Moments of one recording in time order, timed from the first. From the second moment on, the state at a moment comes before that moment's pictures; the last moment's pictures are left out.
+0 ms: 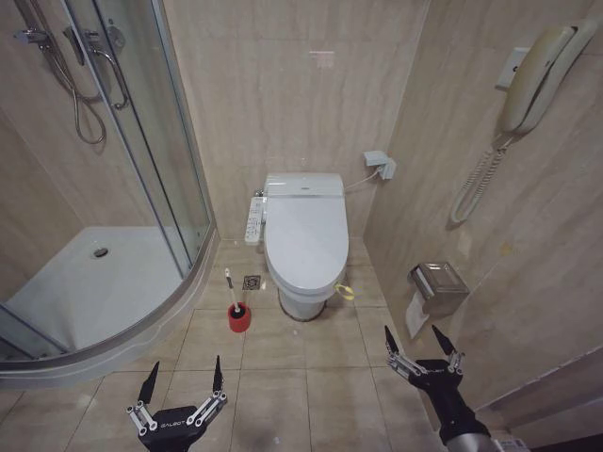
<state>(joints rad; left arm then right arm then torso) 2.13 -1.45 -0.35 -2.43 0.17 -0.27 -0.32 -1.91 1.55 0.68 2.37 0.16 0.05 -0.08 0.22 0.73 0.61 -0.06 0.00</state>
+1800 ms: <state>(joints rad) 2.13 -1.45 -0.35 -2.43 0.17 -0.27 -0.32 -1.85 1.53 0.70 2.28 0.17 0.06 -0.06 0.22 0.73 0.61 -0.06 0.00</state>
